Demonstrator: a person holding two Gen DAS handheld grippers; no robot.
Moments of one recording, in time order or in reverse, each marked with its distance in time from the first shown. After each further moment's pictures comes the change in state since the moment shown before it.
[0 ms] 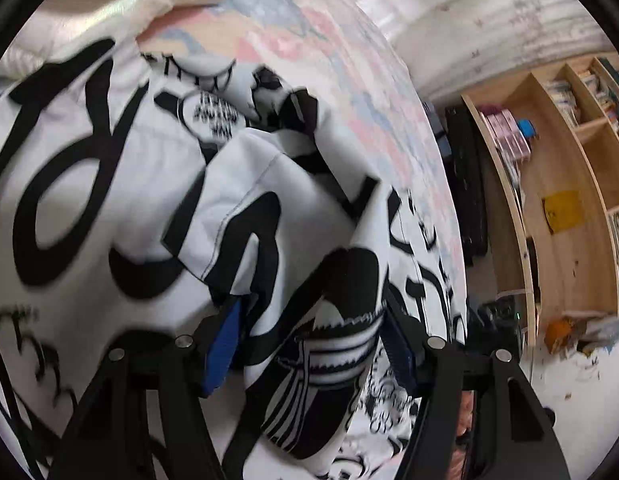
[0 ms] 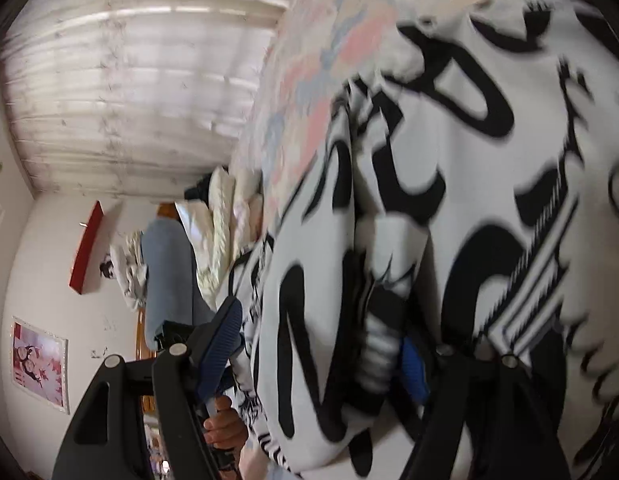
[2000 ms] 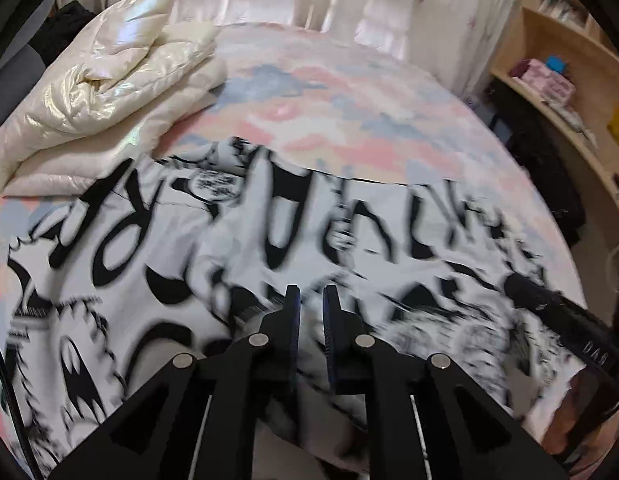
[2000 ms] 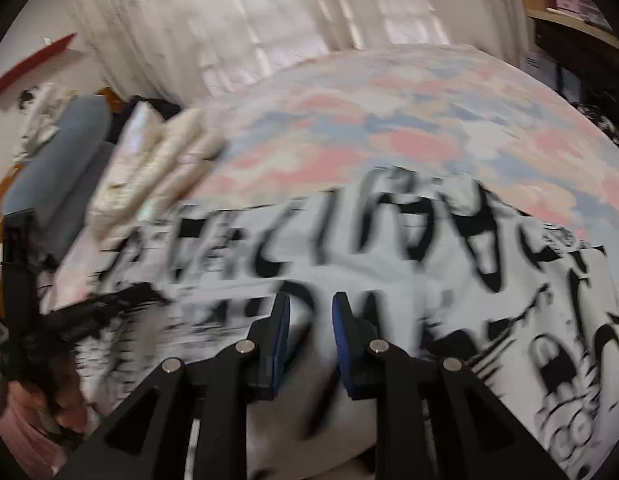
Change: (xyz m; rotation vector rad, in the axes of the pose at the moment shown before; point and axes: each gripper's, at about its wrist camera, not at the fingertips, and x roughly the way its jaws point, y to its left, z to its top) left arm -0.004 -0.095 -0.062 0.327 -0.237 0.448; right arm 0.021 0.101 -0.048 -0.674 -0.082 -0.531
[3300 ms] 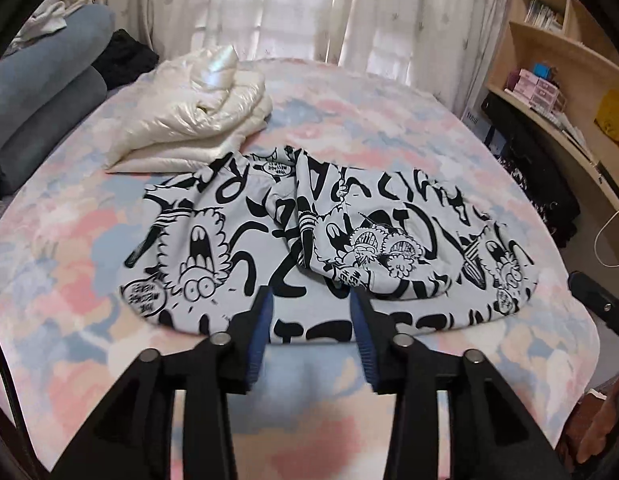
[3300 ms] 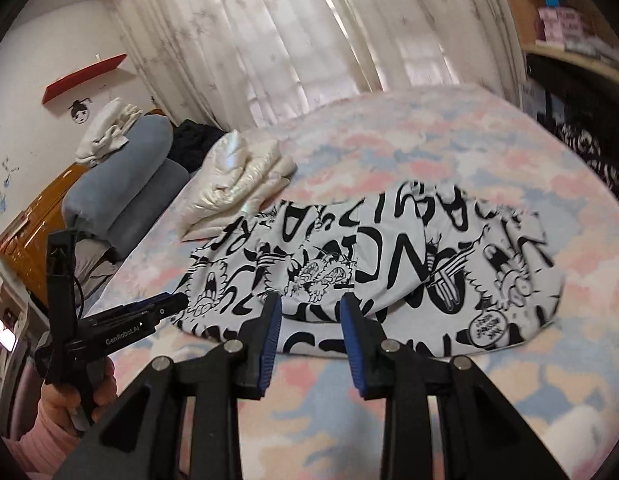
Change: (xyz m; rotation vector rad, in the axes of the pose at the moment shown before) left arm -0.196 -0.014 -0.103 0.005 -0.099 0.128; right arm -0.204 0.070 -0.085 -0.028 -0.118 0.061
